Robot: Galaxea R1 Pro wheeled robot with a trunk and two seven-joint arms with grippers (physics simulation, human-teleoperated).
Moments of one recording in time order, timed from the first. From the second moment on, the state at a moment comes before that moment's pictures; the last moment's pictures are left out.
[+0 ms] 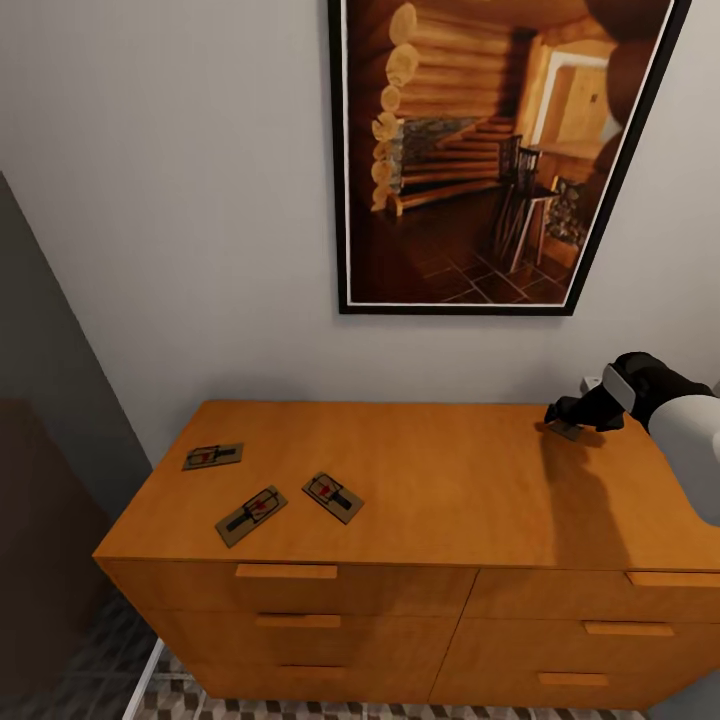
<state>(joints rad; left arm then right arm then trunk) -0.06 0.04 -0.13 0.07 0.01 -0.08 0.08 -1.46 -0.36 0.02 -0.12 0.00 0.89 0.14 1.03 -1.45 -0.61</state>
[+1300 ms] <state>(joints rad) -0.06 0.04 -0.13 0.07 0.01 -0.08 0.08 -1.46 -0.36 0.02 -0.12 0.00 0.88 0.14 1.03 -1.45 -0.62</state>
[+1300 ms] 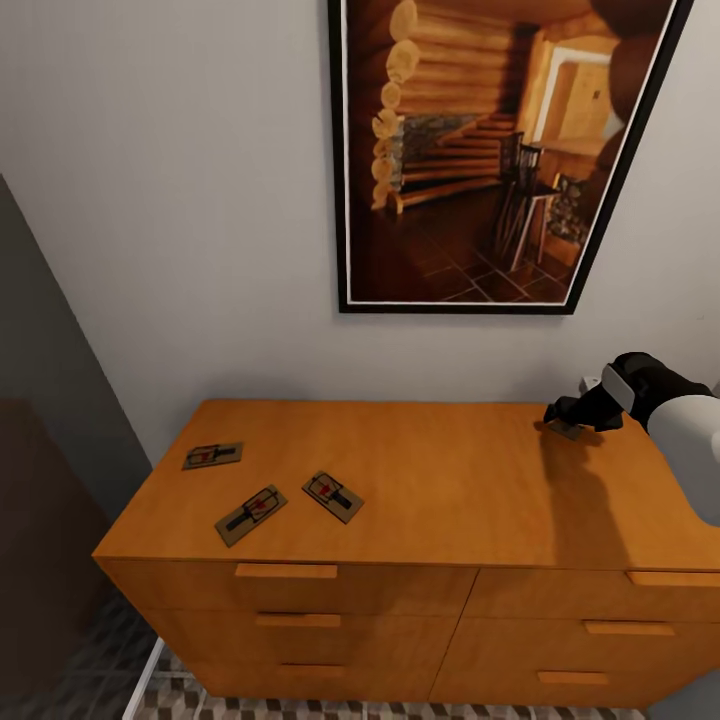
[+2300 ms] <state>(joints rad) -0.06 0.04 -0.13 0.07 0.01 -0.08 0.08 -1.46 -0.36 0.02 -0.12 0.00 0.88 0.14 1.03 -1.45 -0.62</state>
